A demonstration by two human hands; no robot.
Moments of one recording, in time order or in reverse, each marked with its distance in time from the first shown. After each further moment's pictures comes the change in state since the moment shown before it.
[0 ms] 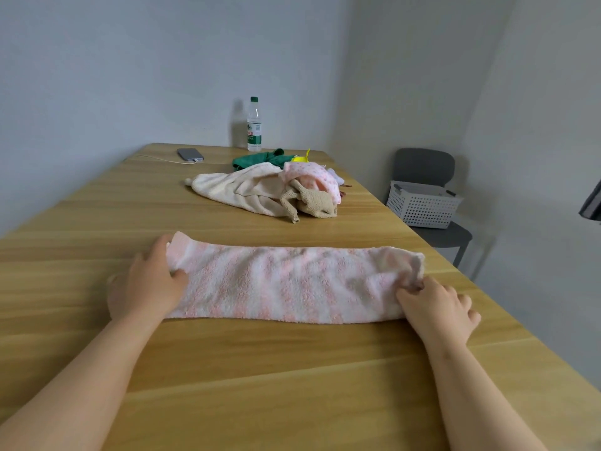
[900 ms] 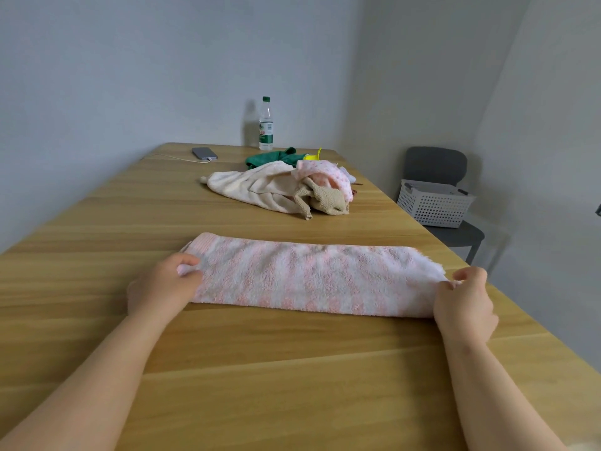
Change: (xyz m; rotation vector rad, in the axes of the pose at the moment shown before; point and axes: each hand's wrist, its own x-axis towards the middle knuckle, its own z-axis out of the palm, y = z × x) left_hand -0.010 -0.019 -0.002 -0.269 -0.097 -0.061; right_hand -0.008 0.004 -0.007 0.431 0.150 0.086
